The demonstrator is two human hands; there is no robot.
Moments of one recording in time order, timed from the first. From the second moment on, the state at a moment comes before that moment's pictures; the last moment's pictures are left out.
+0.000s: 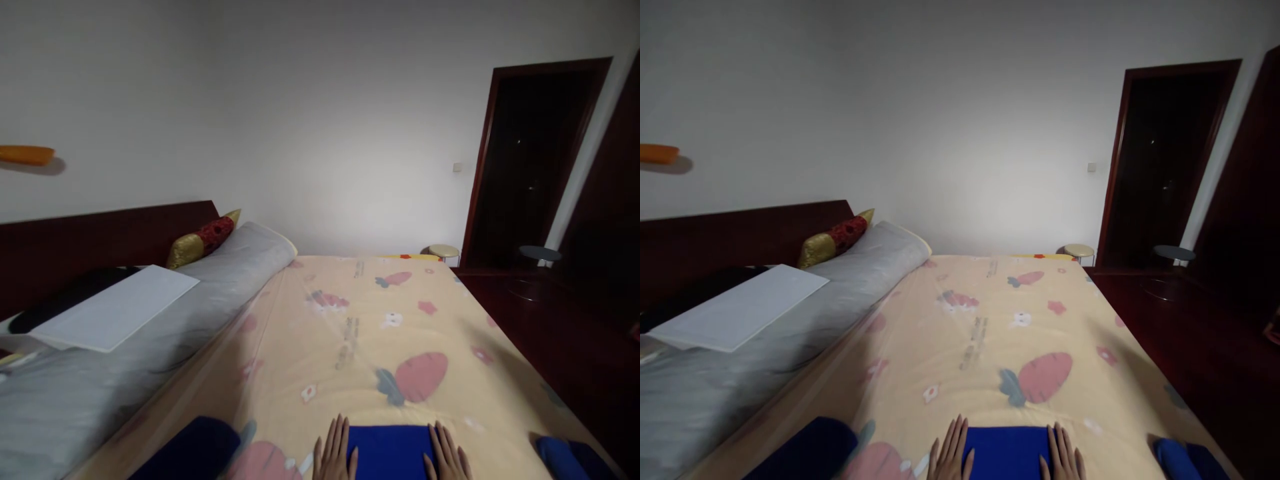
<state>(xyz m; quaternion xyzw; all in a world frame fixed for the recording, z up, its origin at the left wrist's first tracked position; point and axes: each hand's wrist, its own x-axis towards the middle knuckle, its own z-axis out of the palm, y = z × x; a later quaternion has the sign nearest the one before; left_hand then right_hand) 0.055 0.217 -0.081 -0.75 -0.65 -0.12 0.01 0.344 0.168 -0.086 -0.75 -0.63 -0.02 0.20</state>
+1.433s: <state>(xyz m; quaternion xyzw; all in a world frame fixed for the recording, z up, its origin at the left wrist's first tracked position) 0.025 0.065 -0.059 -0.82 -0.57 -0.05 -0.07 0.363 0.028 -0.100 -0.72 -0.66 -0.02 0.22</state>
